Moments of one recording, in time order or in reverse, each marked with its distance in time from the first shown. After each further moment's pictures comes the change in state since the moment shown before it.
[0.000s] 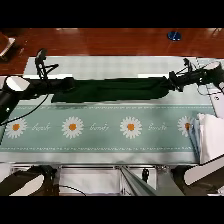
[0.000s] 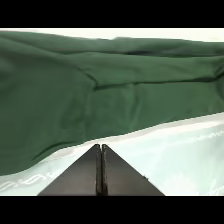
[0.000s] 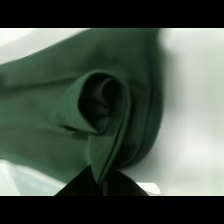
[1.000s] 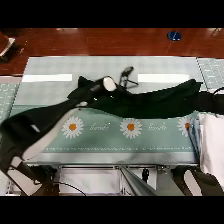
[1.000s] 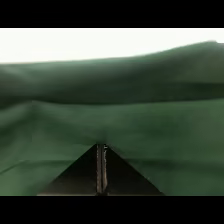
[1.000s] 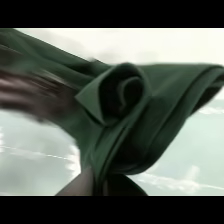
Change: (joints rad) left arm -0.612 -0.704 0.631 -0.015 -0.055 -0.185; right arm 0.005 1.180 -0.566 -0.116 0.063 0.050
